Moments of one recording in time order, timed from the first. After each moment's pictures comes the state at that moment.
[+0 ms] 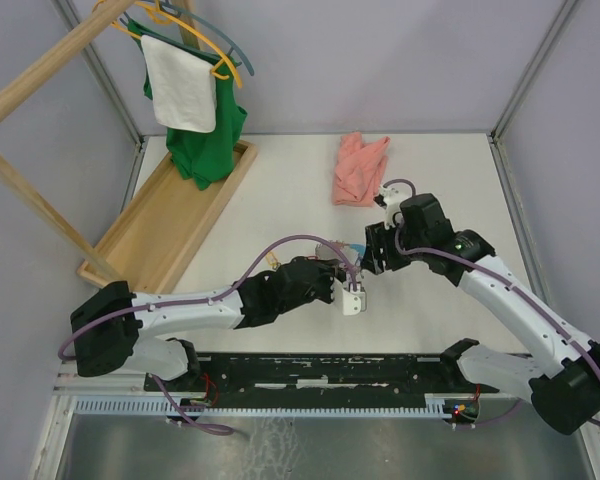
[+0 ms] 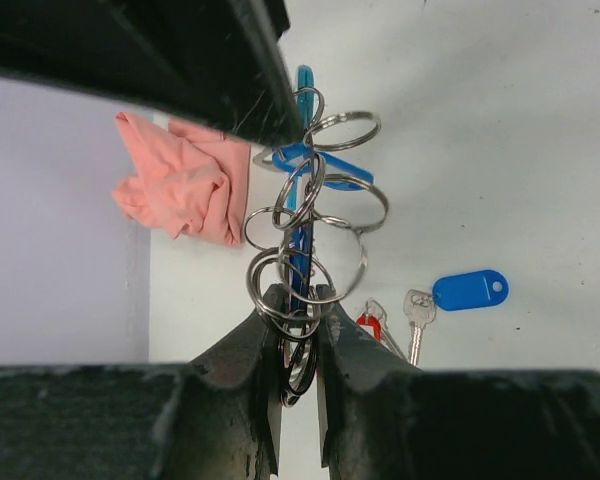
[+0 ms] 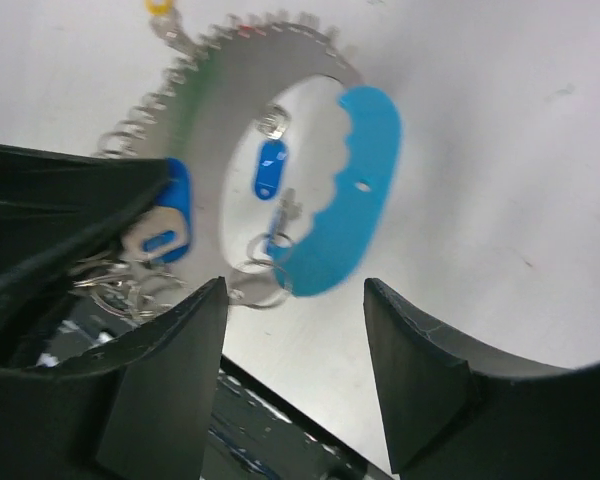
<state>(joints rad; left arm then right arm) -1.16 1.35 0.74 0.19 -0.19 0.90 0.53 1.09 0.96 -0.65 -0.24 0.23</state>
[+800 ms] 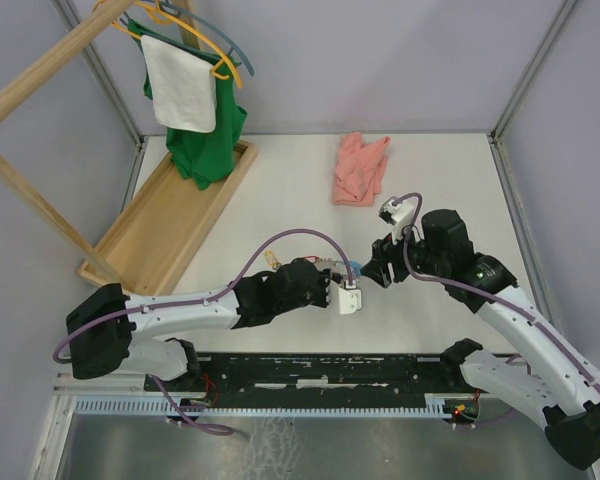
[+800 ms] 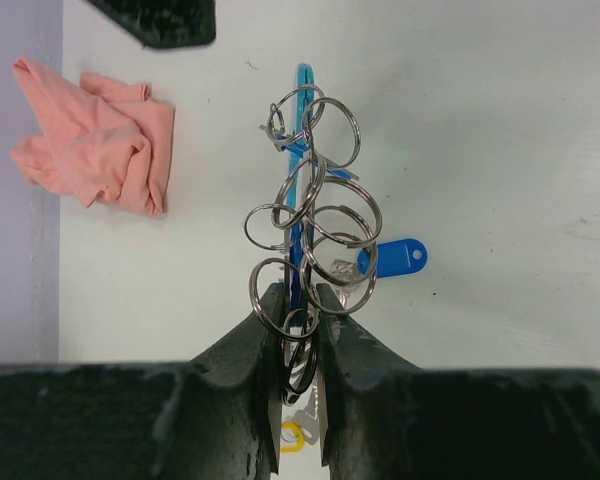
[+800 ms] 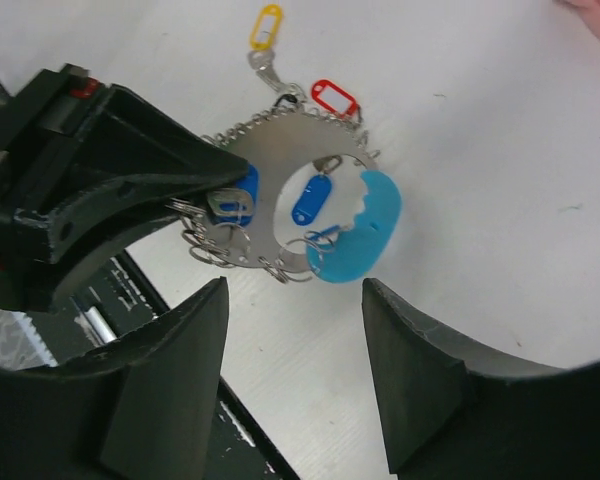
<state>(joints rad) -1.16 1.32 0.75 0.04 -0.16 0.74 0.53 0.87 0.84 -0.56 -0.35 0.03</state>
